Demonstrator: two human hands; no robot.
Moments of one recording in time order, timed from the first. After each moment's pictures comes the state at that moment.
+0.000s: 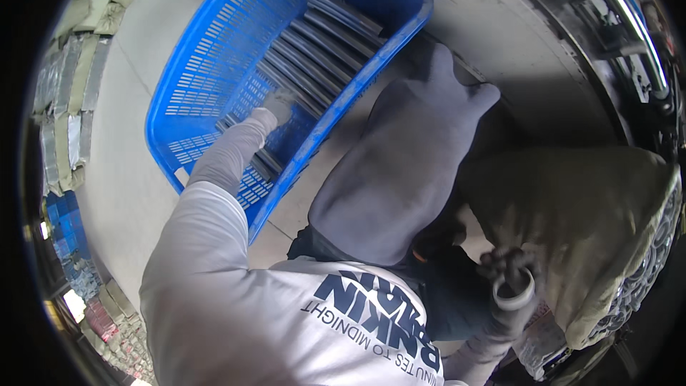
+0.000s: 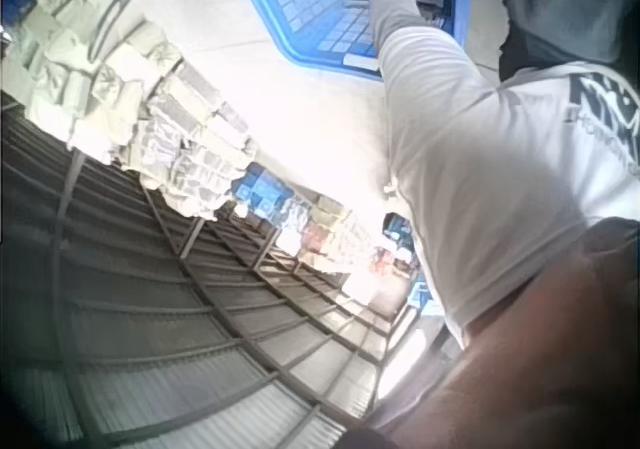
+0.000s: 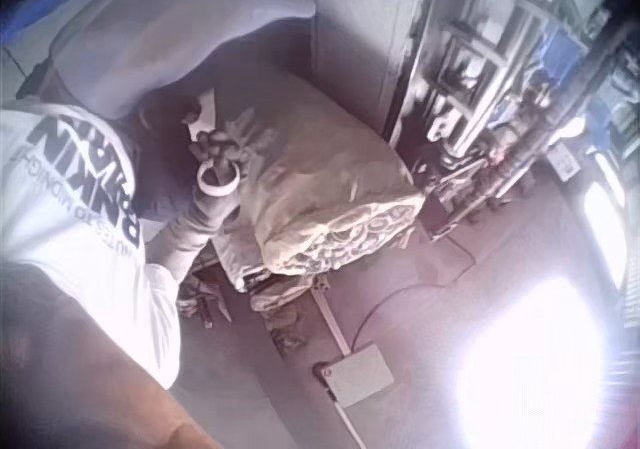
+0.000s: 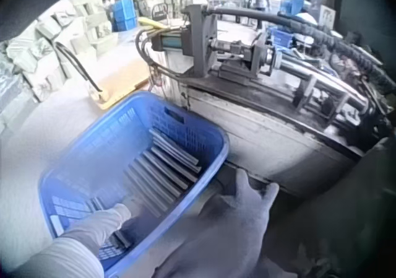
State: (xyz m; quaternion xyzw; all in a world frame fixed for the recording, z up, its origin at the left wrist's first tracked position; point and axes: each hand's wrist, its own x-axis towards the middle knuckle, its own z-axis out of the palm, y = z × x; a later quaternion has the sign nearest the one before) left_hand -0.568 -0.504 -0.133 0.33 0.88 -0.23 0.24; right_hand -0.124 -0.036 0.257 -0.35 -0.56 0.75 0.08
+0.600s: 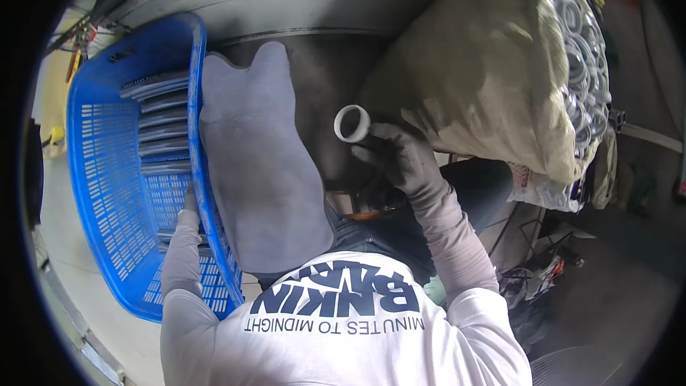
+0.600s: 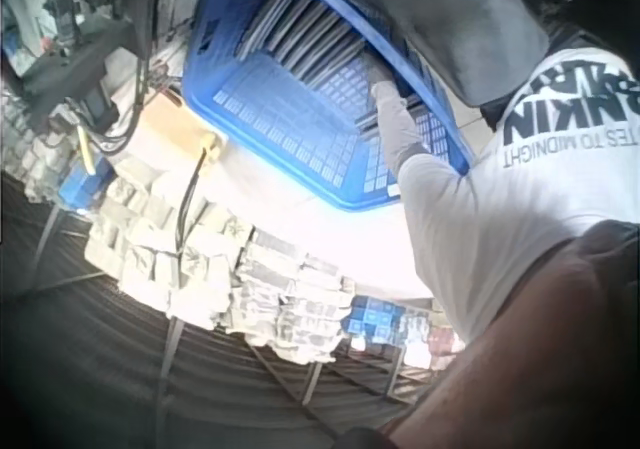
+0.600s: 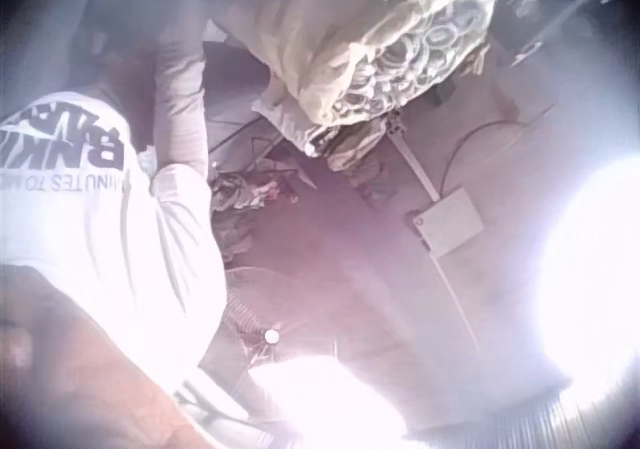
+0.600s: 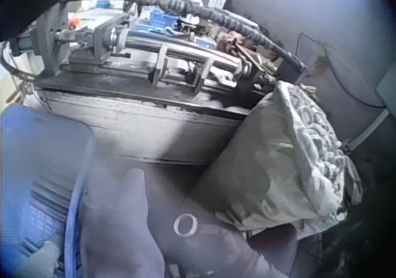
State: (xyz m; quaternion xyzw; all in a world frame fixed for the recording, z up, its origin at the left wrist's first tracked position) left_hand -0.585 -0.486 -0.298 0.25 0.85 0.35 0.29; right_hand -0.165 0.056 0.077 -0.31 -0.42 0.84 0.13
